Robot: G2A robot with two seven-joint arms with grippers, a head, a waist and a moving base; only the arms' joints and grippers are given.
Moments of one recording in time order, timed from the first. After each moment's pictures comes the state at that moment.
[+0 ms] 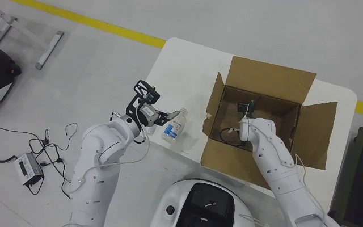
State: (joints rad) left arm 1.36 -1.35 -1.58 -2.03 1.25 -0.58 -0.67; right arm -0.93 -1.41 1.10 -1.29 -1.39 0.42 1.26
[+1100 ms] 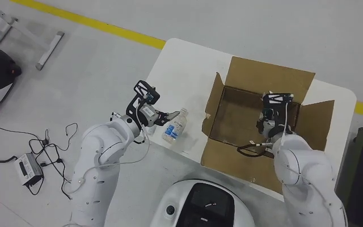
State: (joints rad) left arm 1.36 -1.35 -1.58 -2.03 1.25 -0.58 -0.67; right arm -1.33 -1.35 1.36 -2.15 -1.47 0.21 1.16
